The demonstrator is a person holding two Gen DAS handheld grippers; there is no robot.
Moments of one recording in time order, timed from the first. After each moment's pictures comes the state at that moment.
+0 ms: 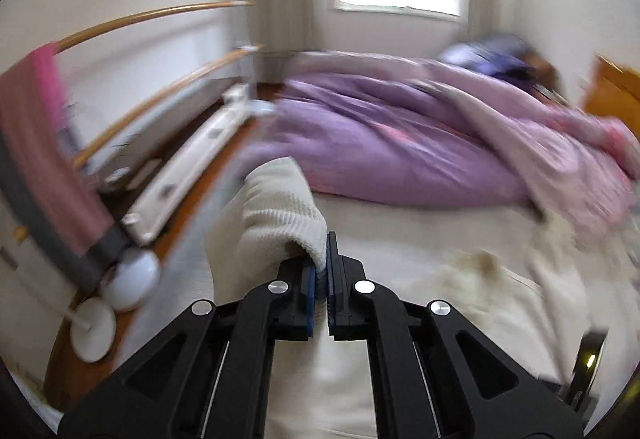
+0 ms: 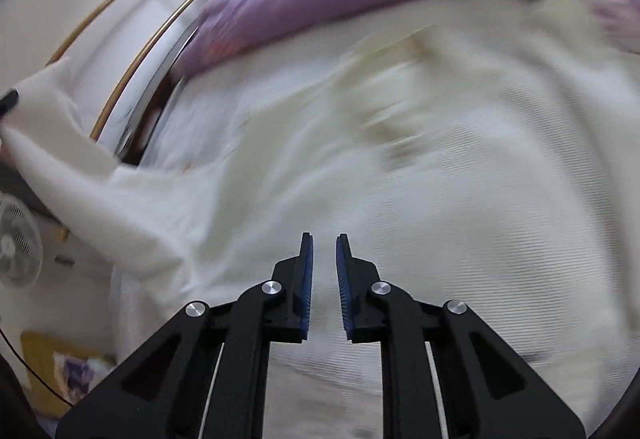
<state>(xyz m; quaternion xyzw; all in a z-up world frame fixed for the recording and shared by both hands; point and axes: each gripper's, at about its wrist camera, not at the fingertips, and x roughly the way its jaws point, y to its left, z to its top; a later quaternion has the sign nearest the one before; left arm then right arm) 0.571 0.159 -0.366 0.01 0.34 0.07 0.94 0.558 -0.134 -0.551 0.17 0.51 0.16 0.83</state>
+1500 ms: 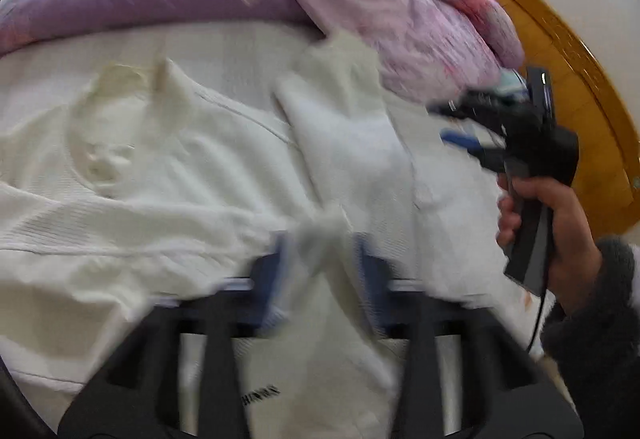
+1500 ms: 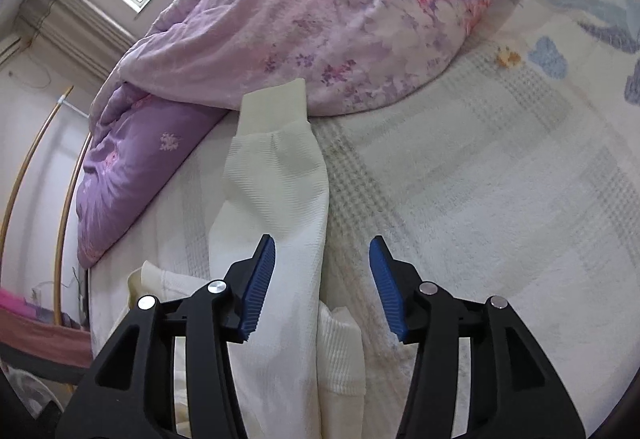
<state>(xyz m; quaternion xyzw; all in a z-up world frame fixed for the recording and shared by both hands) 0.604 -0.128 -0.562 -0.10 0.51 -0.20 0.83 0.671 -0.458 -0.578 0.32 0.48 -0.02 0.82</state>
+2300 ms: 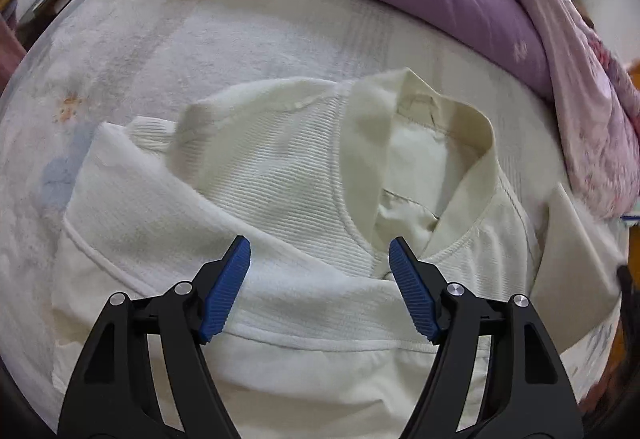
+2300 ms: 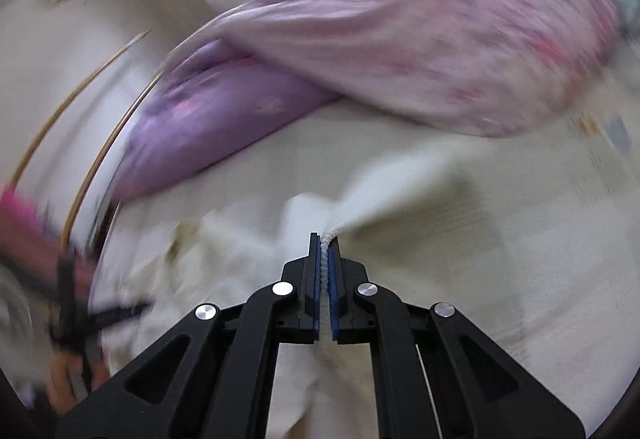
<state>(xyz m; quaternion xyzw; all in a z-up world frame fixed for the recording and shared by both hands) 0.694 0.052 -0.601 -0.16 0.58 0.06 0.79 0.639 -0.355 -0.525 0.20 0.43 0.13 0.87</state>
